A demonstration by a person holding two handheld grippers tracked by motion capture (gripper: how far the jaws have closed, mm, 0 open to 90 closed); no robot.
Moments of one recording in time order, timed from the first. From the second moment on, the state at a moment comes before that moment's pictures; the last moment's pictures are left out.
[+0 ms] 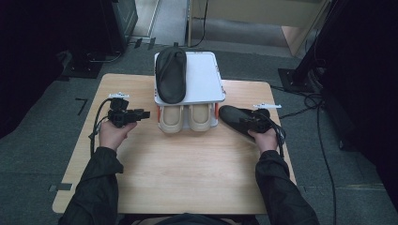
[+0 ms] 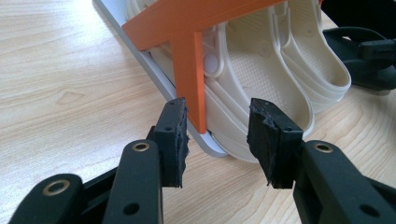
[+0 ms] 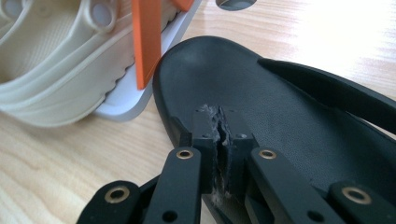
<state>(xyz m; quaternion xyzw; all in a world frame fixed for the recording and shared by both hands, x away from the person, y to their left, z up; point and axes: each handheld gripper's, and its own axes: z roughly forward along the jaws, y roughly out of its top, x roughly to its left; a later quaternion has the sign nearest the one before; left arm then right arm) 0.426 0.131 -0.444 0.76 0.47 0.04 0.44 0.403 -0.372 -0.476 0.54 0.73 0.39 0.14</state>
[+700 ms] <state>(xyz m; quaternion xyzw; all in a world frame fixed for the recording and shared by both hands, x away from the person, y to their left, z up) 0.432 0.125 -0.443 0.77 0.47 0.03 0.44 0.357 -0.385 -0.476 0.52 0.75 0.40 0.11</state>
